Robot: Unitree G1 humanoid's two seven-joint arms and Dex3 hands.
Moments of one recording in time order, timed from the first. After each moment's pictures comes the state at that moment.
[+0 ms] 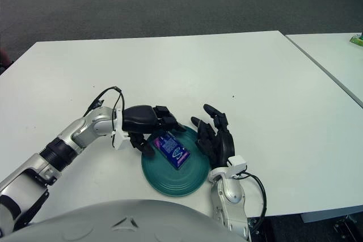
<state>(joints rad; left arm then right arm) -0.37 0.41 -0.58 0.20 0.52 -0.69 -0.54 0.50 0.10 0.05 -0.20 0.13 -0.10 0.04</state>
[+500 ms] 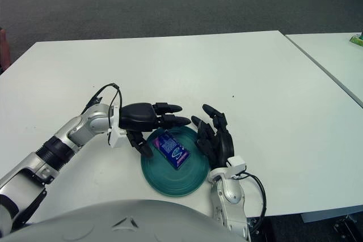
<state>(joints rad) -0.37 0.42 -0.56 0.15 0.42 -0.66 -0.59 0.50 0.09 0.05 -0.20 0.13 -0.10 0.05</state>
